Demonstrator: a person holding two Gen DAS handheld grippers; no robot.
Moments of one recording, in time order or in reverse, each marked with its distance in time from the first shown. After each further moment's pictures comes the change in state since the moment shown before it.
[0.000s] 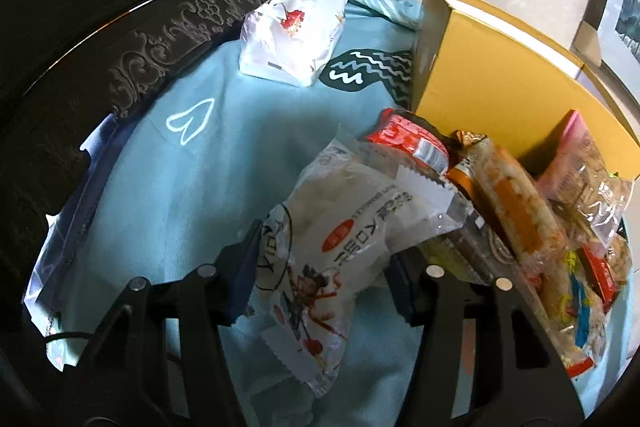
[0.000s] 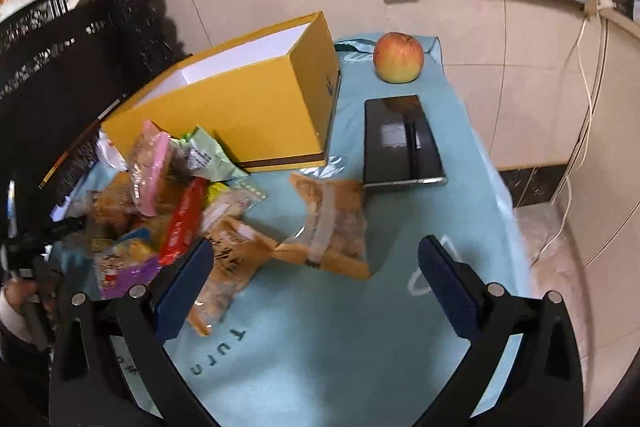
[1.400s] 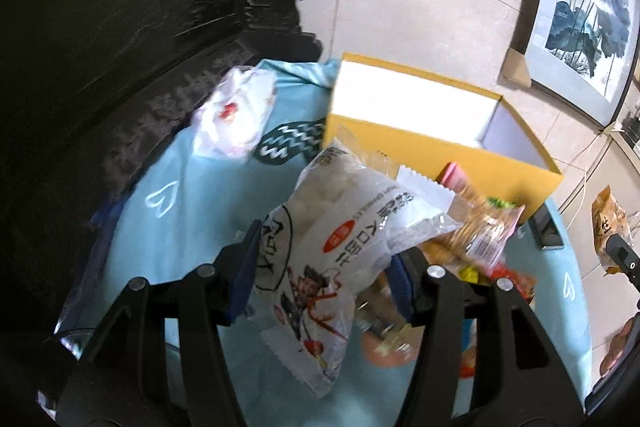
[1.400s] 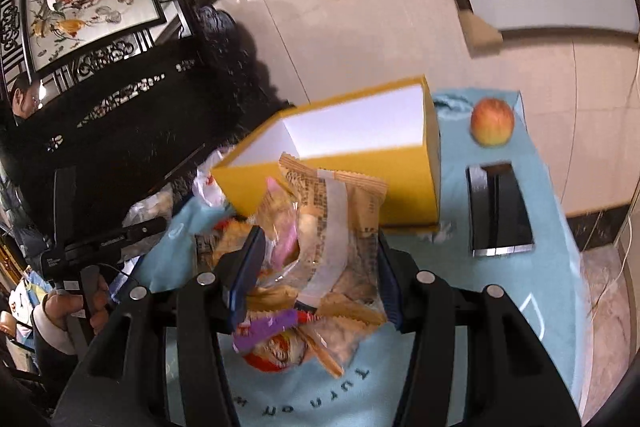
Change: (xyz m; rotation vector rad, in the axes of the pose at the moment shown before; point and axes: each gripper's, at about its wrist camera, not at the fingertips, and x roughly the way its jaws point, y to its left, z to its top) left arm -0.089 -0.048 0.017 0.091 -0.161 -0.153; right arm -0.043 0.051 0.038 -0.027 -0.181 0.295
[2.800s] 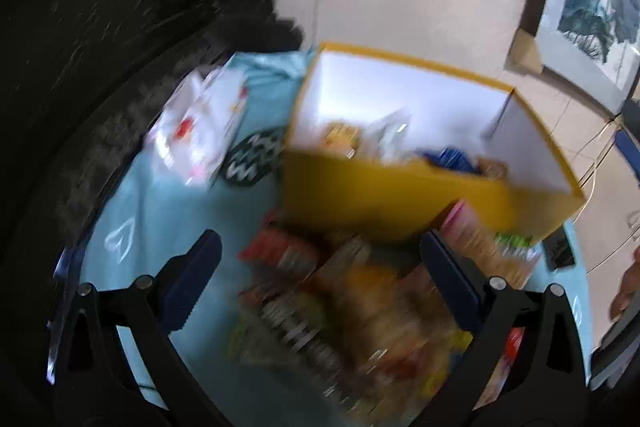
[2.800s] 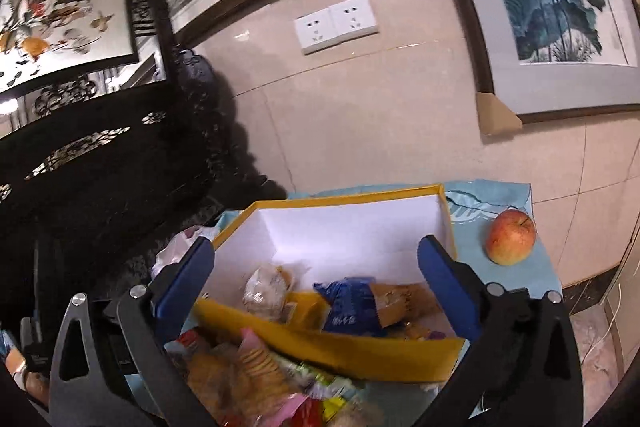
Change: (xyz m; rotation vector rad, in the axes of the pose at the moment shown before) left arm 0.057 -0.025 0.037 0.034 0.096 0.034; right arm 0.074 0.025 0.087 -0.080 -0.157 -0.091
